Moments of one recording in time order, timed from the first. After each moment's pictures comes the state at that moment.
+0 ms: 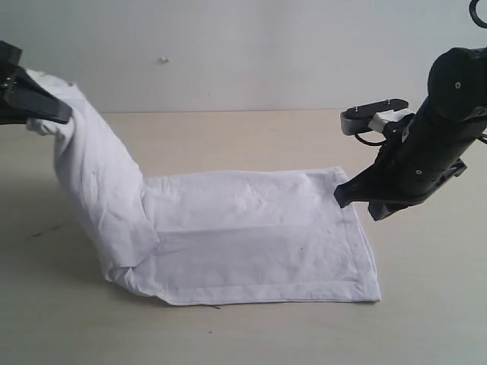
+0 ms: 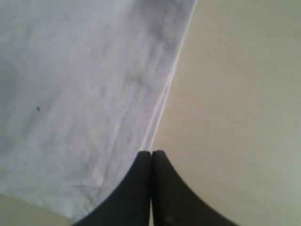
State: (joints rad) left arm 0.13 1.77 -1.33 -0.95 1.22 0.78; right arm 0.14 1.76 -1.06 0.04 0.69 -0.06
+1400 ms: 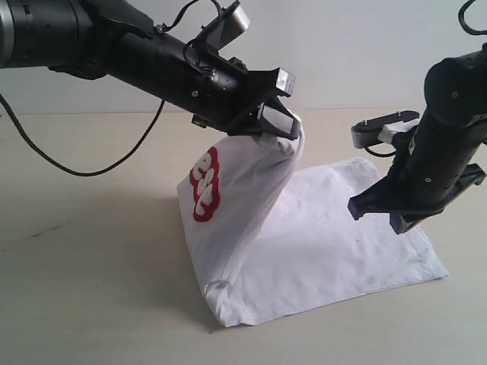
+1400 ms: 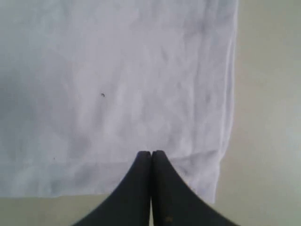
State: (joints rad) left arm -0.56 1.94 -1.51 -1.07 0.80 0.65; right arm 0.14 1.78 -1.06 -0.10 0.78 0.09
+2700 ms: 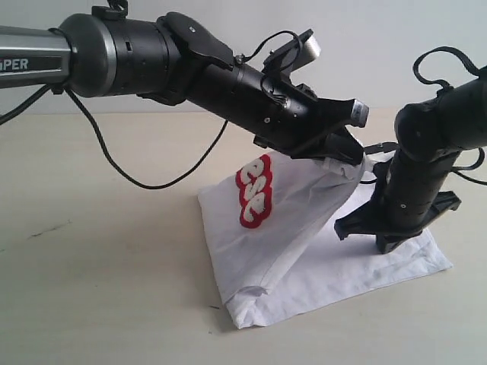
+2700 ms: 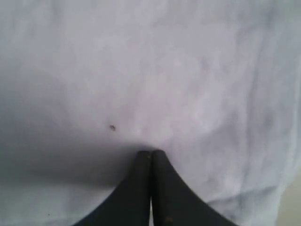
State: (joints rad) left arm -0.69 2.10 -1.67 -1.09 0.77 0.63; right arm 0.14 1.95 -1.06 -0.10 0.65 0.14
